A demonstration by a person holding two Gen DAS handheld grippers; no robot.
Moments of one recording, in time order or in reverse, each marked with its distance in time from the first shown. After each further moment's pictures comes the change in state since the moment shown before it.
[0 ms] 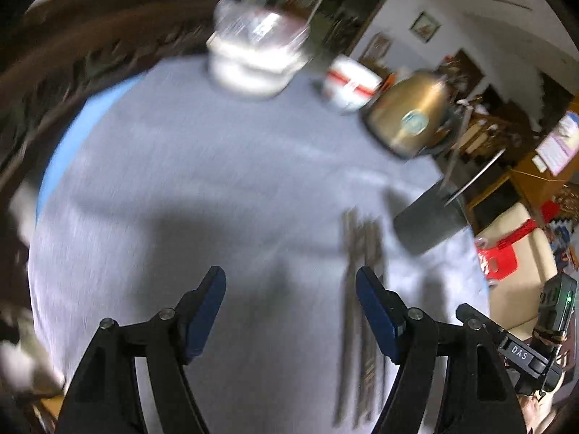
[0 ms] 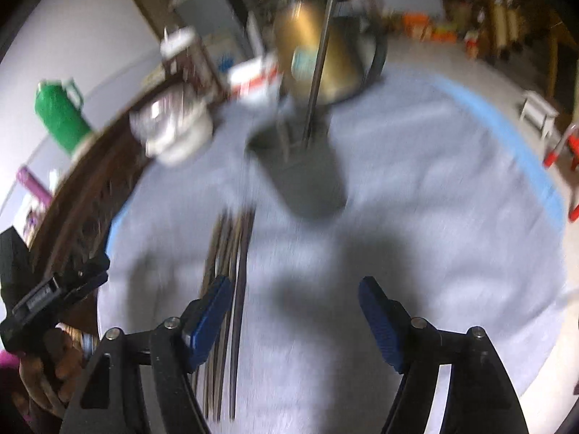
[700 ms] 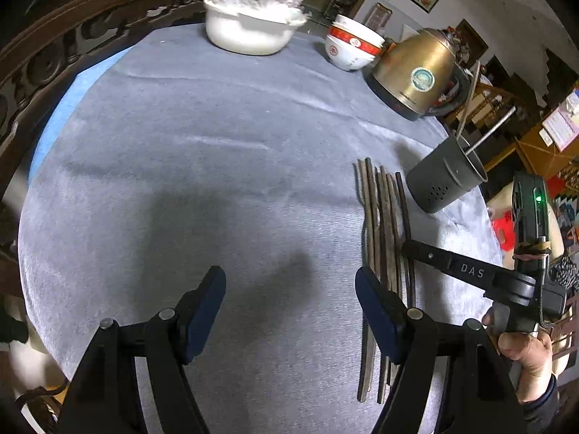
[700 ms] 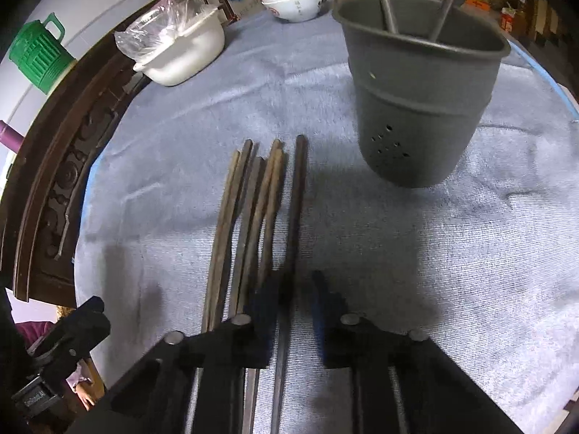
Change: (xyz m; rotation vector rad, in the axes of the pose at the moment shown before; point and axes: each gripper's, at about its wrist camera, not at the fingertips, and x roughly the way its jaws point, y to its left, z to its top) left arm 0.015 -0.008 -0.019 0.064 0.104 0.014; right arm 0.099 0.050 0.015 -0.069 0.247 -0.018
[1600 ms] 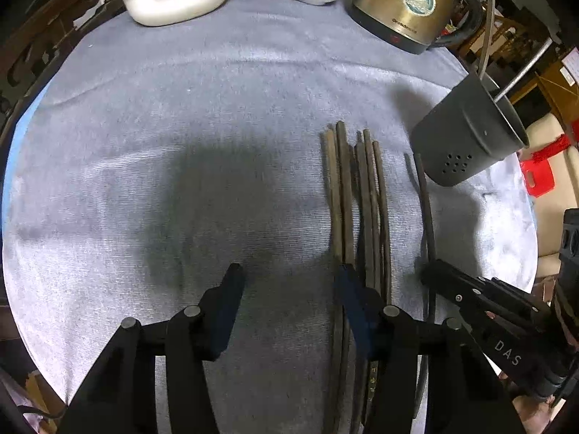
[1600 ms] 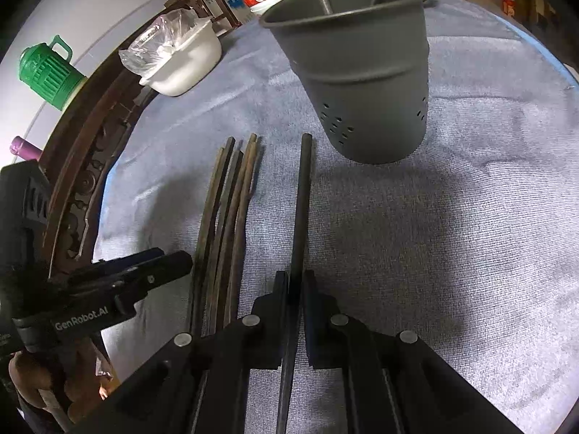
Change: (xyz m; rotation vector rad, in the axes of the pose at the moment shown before) left arm 0.073 -0.065 0.039 0.132 0.242 0.127; right arm -0.017 -0.048 -0.022 0.036 -0.016 0.112
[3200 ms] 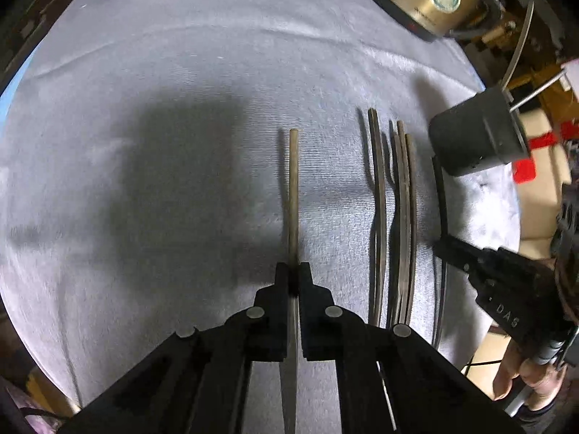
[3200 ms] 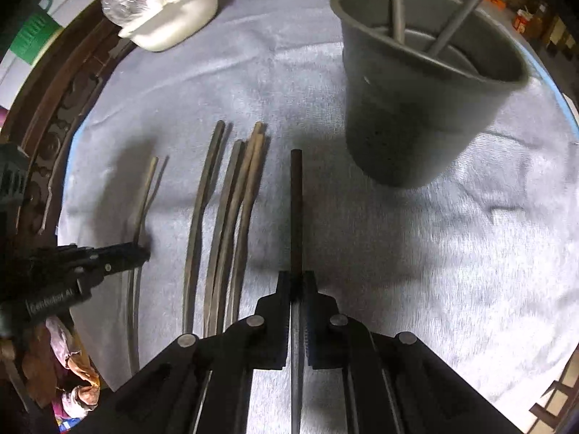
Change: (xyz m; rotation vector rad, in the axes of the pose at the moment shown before) left arm 0.028 0.062 0.054 -0.034 0.149 -0.124; right arm 0.031 0.059 0.040 -0.103 0.171 -0.188
